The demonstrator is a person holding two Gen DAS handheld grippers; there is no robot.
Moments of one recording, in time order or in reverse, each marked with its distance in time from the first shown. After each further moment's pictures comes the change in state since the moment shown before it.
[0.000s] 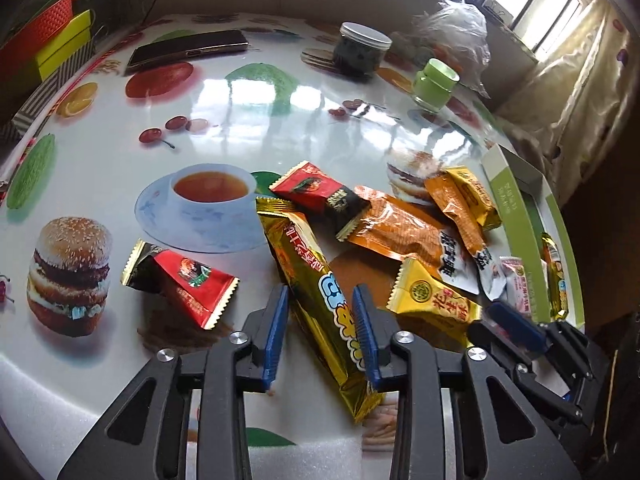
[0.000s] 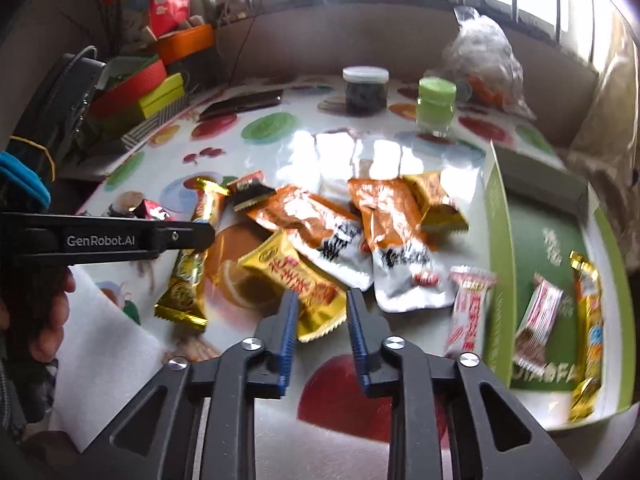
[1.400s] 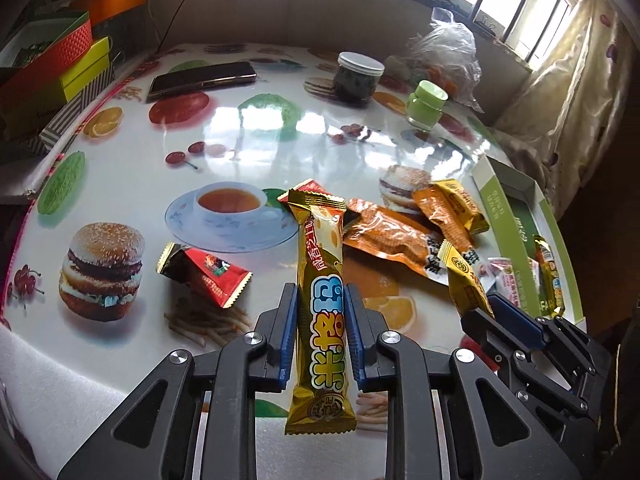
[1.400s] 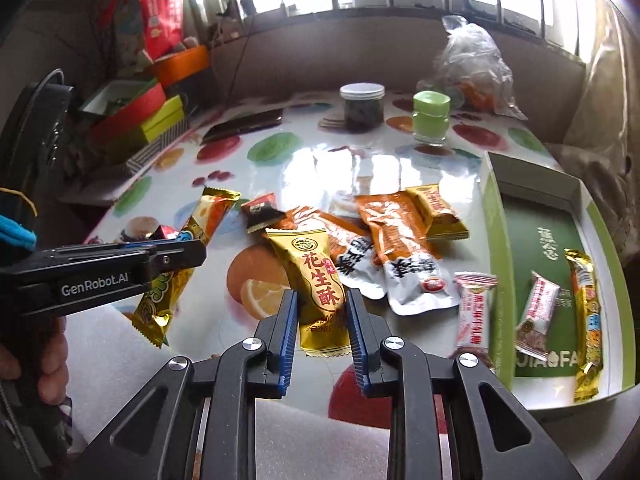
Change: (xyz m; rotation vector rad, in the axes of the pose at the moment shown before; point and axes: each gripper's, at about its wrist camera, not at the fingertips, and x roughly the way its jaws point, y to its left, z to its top) left arm -0.037 -0.012 -0.011 0.033 -0.097 0.033; right arm -0.019 0.004 0.002 0.092 -0.047 0.007
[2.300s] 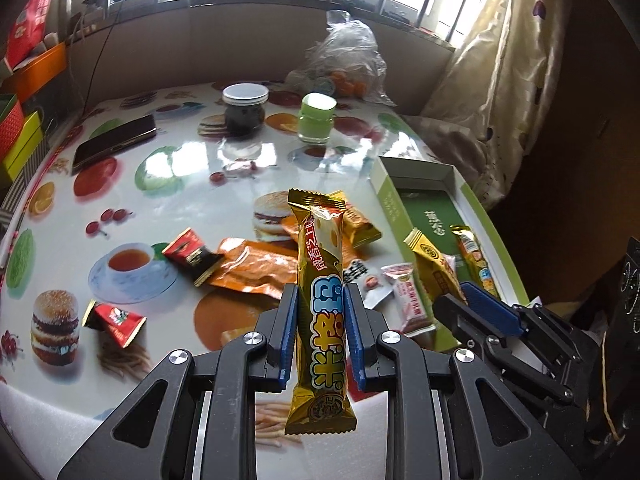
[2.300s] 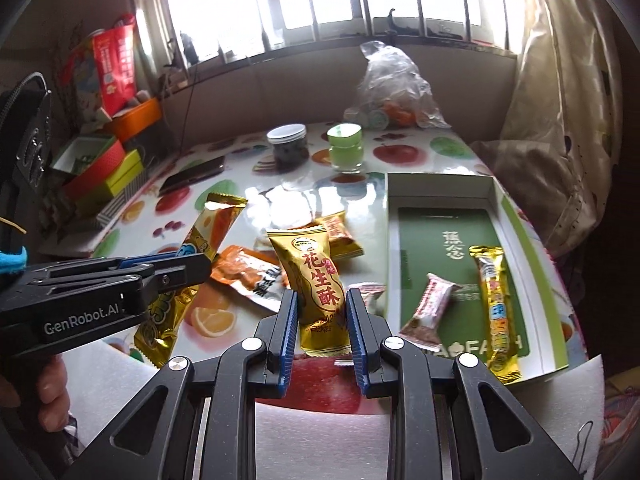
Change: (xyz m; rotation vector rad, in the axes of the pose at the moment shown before) left arm -0.020 -0.095 0.010 0.188 -0.042 -0.123; right arm -0.057 -0.057 -0.002 0.131 -0.103 -0.108
